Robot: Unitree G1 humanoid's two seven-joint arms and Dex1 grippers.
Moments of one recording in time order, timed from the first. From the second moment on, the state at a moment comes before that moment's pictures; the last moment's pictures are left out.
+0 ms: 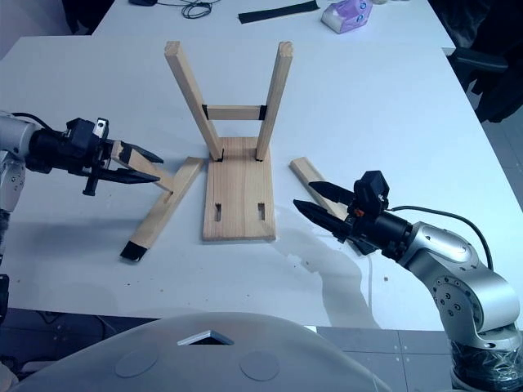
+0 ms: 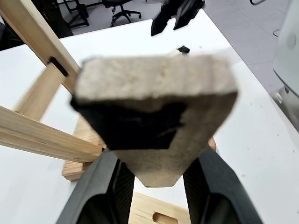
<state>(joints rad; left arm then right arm) -0.43 0.92 -0.18 0.21 -0.57 -0.05 -1.61 0.33 -0.67 -0.24 -0.61 0.82 0.67 0.75</state>
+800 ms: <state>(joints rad) -0.45 0.96 -0.38 0.44 -0.56 -0.45 -1.61 0.35 -0.71 -0.22 -0.63 0.82 0.68 0.78</state>
